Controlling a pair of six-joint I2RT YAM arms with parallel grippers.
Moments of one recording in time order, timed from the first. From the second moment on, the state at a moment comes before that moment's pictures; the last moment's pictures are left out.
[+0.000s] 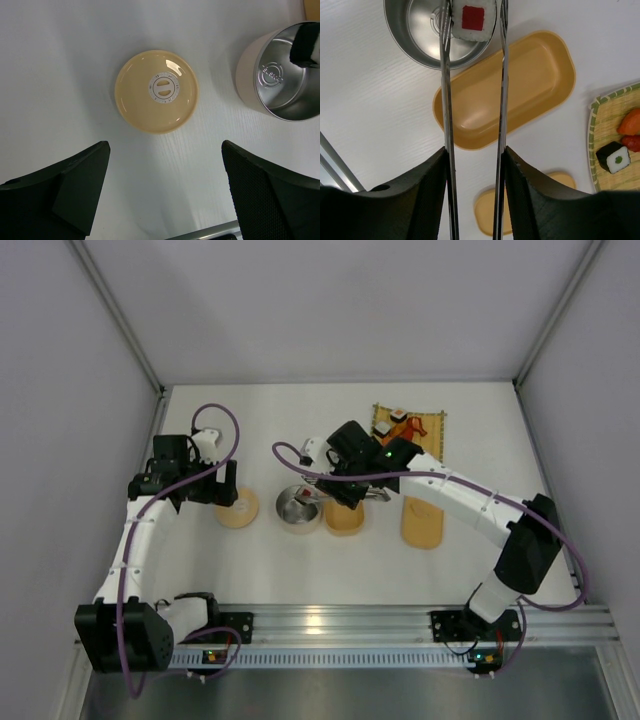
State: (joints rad) left arm 0.03 1.13 1.00 -0.77 0.24 0.17; right arm 0.88 1.62 1.48 -0.84 -0.03 -0.30
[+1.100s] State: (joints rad) left arm 0.03 1.14 1.00 -0.77 0.25 0.17; right arm 0.25 1.68 1.52 -0.77 -0.16 -0.15
